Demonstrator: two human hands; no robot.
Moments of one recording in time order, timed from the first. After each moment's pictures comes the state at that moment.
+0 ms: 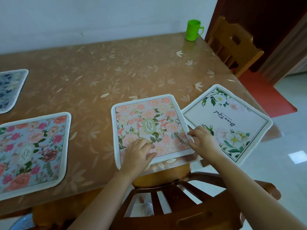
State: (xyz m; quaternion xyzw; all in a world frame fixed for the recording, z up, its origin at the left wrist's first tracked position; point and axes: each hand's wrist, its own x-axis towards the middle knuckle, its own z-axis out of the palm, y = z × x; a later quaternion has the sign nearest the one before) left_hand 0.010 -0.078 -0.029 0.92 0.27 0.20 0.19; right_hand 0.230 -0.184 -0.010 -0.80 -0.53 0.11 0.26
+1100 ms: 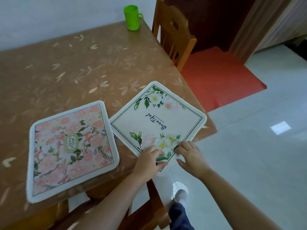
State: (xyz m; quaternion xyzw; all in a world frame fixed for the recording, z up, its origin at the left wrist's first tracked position) left_hand 0.281 -0.213 -0.056 0.89 0.29 0.01 0.36; right_hand 0.429 -0.331 -0.053 -0.79 -0.56 0.19 0.13
